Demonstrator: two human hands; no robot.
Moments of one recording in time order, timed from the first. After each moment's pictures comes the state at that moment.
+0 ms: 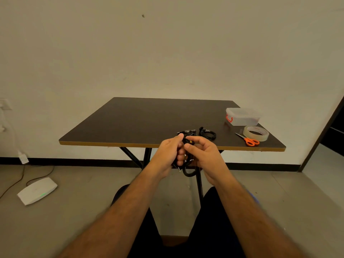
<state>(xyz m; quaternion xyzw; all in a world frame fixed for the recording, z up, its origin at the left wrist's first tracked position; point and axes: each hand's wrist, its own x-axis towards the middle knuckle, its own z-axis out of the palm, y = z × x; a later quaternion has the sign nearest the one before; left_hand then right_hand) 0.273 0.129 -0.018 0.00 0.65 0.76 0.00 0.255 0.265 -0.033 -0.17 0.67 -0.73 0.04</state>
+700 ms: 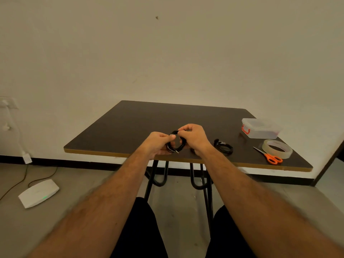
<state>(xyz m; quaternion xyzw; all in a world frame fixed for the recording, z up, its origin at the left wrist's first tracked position) 0.163 0.026 -0.021 -0.09 0.74 0.67 0.00 0.116 0.175 -0.013 -0.13 0.79 -0.59 -0.01</state>
